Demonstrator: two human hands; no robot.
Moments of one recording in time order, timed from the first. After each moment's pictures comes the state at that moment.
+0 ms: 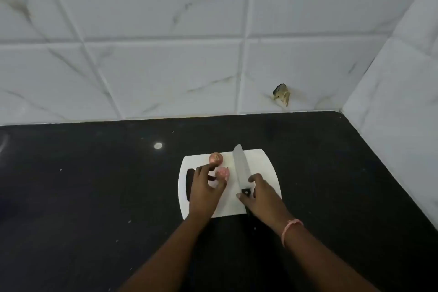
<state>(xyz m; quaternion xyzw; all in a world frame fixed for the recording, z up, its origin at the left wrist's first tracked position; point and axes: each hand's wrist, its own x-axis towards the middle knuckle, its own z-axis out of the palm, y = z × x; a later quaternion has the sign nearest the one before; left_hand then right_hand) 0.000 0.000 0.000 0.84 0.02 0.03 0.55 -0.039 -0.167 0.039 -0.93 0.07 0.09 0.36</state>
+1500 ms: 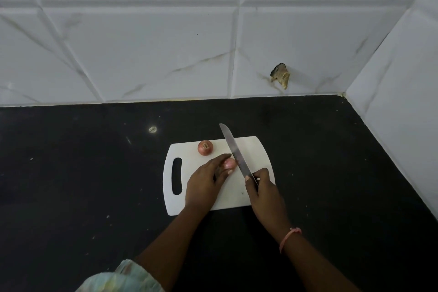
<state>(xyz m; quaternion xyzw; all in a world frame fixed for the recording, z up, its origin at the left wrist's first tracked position) 0.014 -0.023 -0.023 0.91 -0.10 0.02 0.39 -0.041 -0.184 0.008 -0.91 0.11 0.02 0.39</state>
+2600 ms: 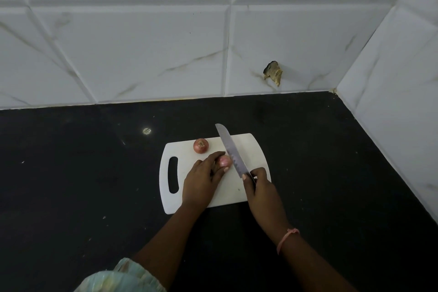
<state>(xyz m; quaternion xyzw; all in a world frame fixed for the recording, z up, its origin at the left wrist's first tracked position) 0.015 -0.023 -0.023 0.92 -0.11 0.02 0.37 -0.053 -0.179 0.012 -0.91 0.13 0.00 0.39</state>
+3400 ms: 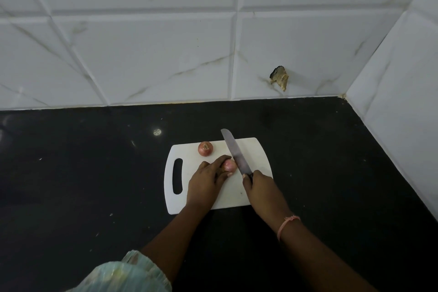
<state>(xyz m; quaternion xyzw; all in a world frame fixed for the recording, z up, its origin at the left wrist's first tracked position) 0.012 -0.027 -0.017 0.94 -0.10 0.00 0.33 -0.029 -0.184 0.030 -0.96 0.10 0.08 0.26</state>
